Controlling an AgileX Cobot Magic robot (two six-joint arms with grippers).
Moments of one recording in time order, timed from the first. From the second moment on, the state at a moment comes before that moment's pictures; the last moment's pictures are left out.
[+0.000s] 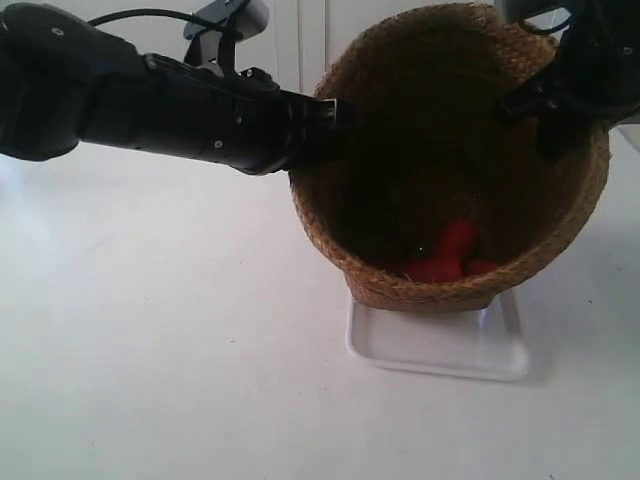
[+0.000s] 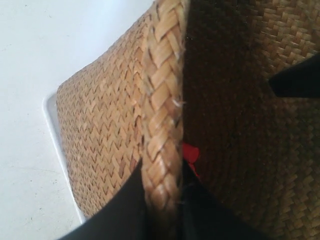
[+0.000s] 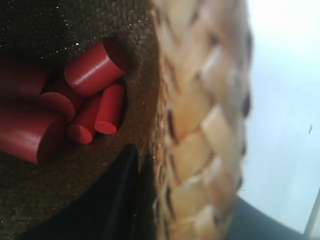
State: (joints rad) left arm -0.53 1.57 -1.19 -1.10 0.36 0.66; right arm 0.08 1.64 -1.57 -0.10 1.24 -0.12
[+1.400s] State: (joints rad) left arm -0.53 1.67 -1.25 -1.10 0.39 0.70; right arm 0.08 1.67 -1.49 -0.23 1.22 -0.06
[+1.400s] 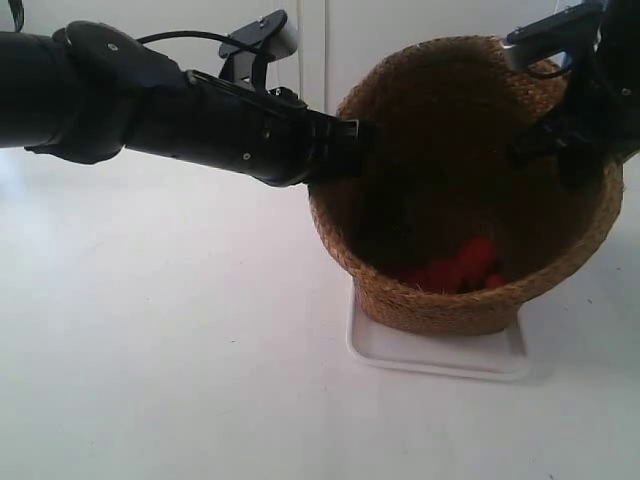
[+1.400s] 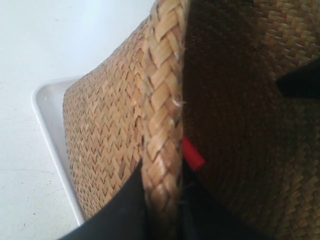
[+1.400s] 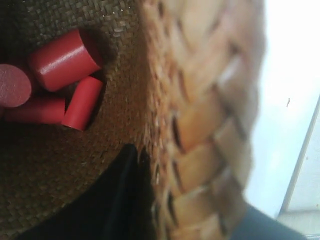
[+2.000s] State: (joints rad) left arm -0.53 1.67 -1.26 -1.11 0.39 0.72; right arm 0.08 1.67 -1.49 -0.27 1.19 -0.05
